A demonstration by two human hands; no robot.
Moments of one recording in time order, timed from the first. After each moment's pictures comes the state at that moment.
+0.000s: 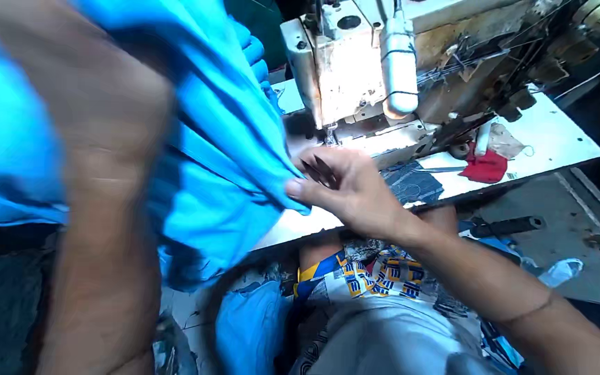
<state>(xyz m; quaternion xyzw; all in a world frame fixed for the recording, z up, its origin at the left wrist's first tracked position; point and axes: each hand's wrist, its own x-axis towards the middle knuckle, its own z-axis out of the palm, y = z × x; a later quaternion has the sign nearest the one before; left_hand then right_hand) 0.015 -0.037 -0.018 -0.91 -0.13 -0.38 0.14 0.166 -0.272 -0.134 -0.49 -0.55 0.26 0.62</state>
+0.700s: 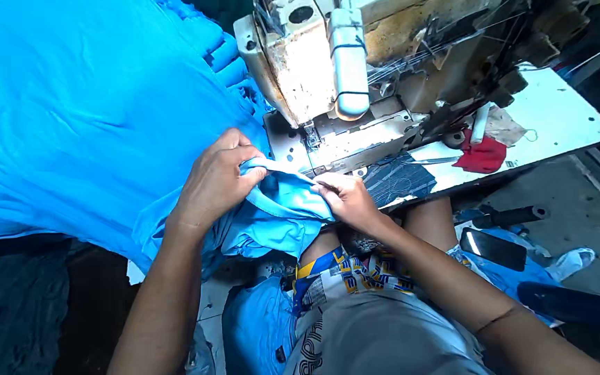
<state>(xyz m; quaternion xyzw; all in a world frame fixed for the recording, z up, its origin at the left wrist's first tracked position) 0.046 -0.079 -0.126 -0.98 -0.13 -0.14 -0.09 0.212 -0.267 -0.276 -0.65 -0.53 0.05 0.53</state>
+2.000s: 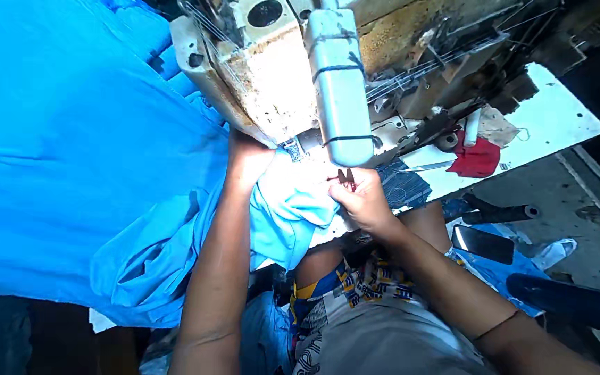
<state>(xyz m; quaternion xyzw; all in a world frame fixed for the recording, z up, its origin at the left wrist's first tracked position) 0.179 -0.029 -0.228 -0.90 -0.16 -0.36 -0.21 0.241 -0.271 -0.263 -0.54 -0.33 0.24 0.74</state>
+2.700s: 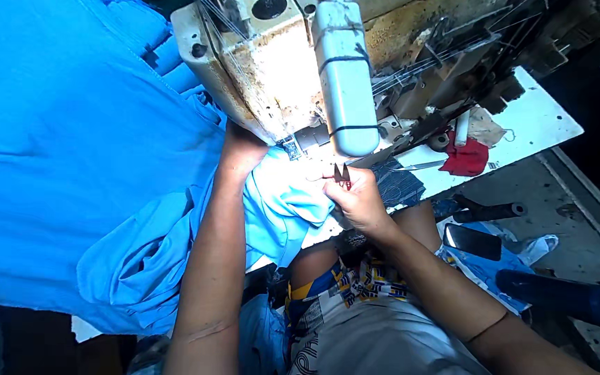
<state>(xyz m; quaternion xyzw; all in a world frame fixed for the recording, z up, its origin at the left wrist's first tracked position) 0.172 -0.062 -0.186 -0.78 -0.13 -0.34 -0.50 0.233 -0.269 -0.254 -0.53 -0.29 0.26 0.75</state>
